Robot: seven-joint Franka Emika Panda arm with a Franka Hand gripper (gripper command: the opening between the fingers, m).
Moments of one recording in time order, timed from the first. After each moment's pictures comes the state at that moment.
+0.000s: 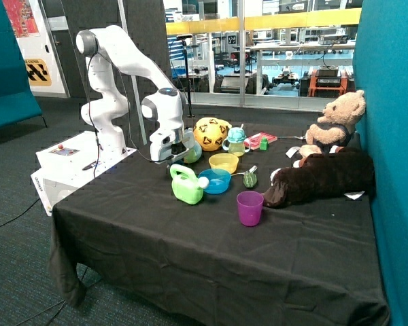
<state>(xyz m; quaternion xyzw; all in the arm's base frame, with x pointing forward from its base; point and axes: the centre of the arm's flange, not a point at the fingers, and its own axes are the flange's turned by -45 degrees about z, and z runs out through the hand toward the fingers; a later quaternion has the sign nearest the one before) 0.494 -0.164 0.310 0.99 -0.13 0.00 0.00</state>
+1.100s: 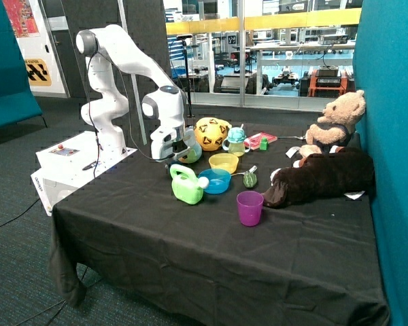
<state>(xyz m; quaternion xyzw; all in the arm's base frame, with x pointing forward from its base) 0.500 -0.162 0.320 0.99 -0.13 0.00 0.00</state>
